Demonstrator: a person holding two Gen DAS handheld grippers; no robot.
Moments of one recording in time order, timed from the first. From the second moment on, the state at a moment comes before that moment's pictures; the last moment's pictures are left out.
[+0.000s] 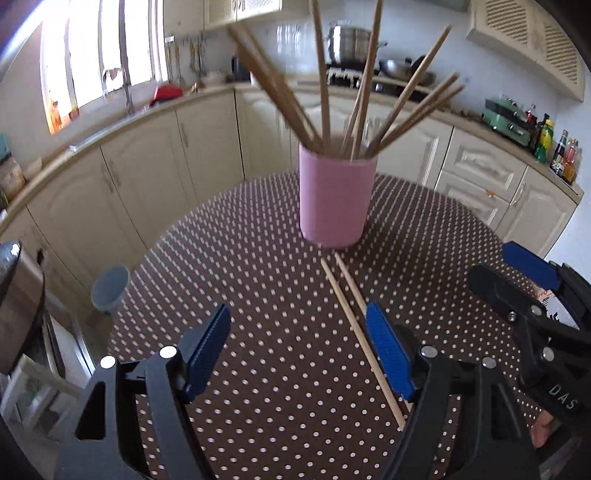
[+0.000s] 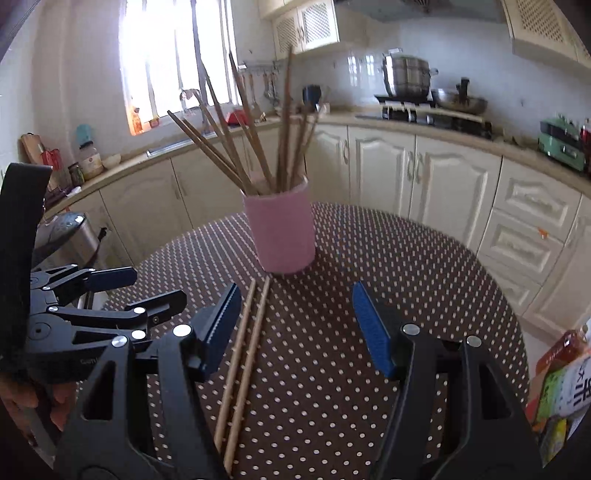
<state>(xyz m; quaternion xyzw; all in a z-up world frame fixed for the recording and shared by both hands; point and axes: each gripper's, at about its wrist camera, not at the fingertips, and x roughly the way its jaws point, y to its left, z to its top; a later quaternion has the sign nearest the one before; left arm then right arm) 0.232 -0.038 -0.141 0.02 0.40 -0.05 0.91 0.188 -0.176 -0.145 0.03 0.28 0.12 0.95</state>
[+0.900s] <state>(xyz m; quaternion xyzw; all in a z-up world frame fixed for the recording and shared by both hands) 0.316 -0.040 -0.198 0.04 0.48 -0.05 0.88 0.233 -0.190 -0.193 0.08 0.35 0.14 0.92</state>
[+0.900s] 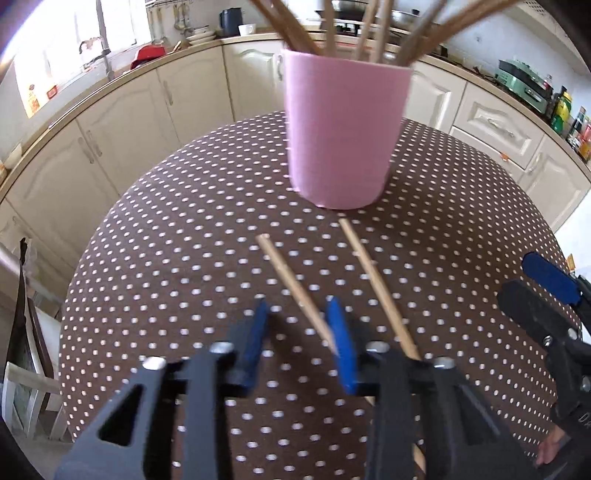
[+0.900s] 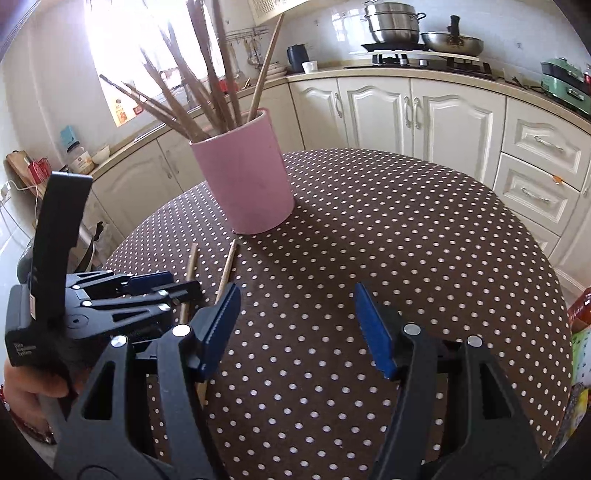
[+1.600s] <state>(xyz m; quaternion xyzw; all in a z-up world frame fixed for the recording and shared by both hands) 0.292 0.021 -0.187 0.00 0.47 -0.06 0.88 0.284 -0.088 -0.211 -0.08 0.45 0.15 0.87</state>
